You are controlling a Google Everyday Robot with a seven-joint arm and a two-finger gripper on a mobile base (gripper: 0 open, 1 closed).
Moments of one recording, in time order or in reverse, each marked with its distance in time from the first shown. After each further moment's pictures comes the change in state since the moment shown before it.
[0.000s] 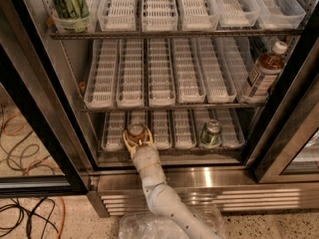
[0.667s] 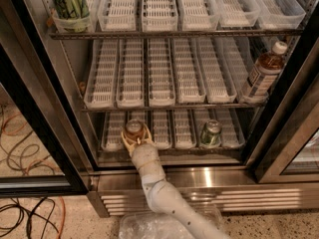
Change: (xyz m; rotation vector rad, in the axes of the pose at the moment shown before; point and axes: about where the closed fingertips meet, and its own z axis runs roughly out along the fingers) arm -0.014 0.004 0.006 -0.022 0.005 -0.001
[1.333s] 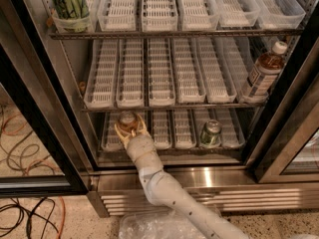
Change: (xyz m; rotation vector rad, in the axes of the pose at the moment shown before) arm -0.047 0.012 0.019 -0.062 -0.022 -0.013
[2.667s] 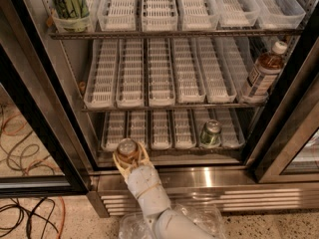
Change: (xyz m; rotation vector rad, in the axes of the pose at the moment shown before) arm -0.024 0.041 -0.103 -0.056 0.080 0.045
